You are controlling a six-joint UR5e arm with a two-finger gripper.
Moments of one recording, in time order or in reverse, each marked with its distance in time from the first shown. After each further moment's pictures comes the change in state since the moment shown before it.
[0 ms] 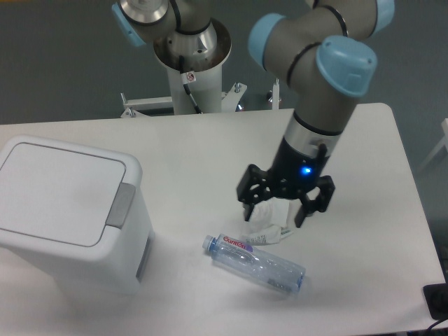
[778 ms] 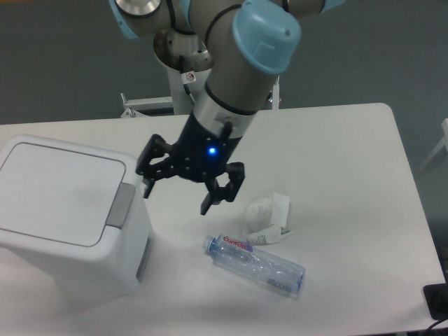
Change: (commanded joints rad) arm -0.170 0.031 0.043 -0.063 -0.084 -0.072
